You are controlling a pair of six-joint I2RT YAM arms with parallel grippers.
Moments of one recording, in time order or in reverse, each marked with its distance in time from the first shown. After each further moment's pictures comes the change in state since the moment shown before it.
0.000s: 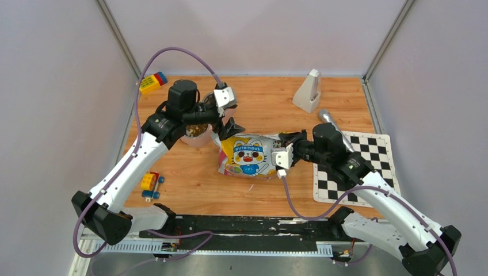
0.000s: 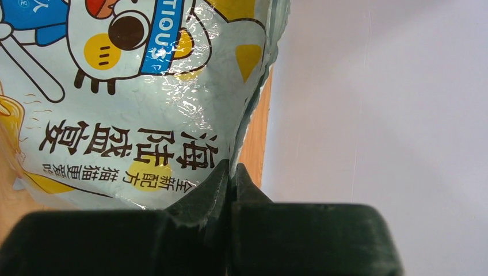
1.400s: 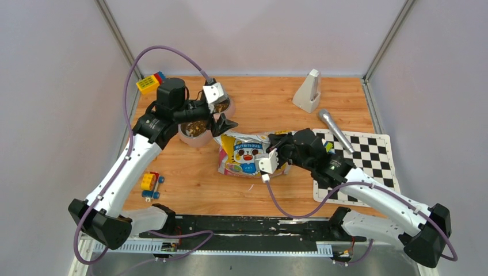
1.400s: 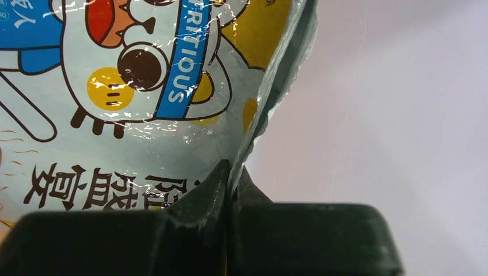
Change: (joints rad) left arm 0.082 -0.038 0.000 0.000 0.034 0.003; right arm 0.166 0.103 -0.061 0.172 0.245 -0.068
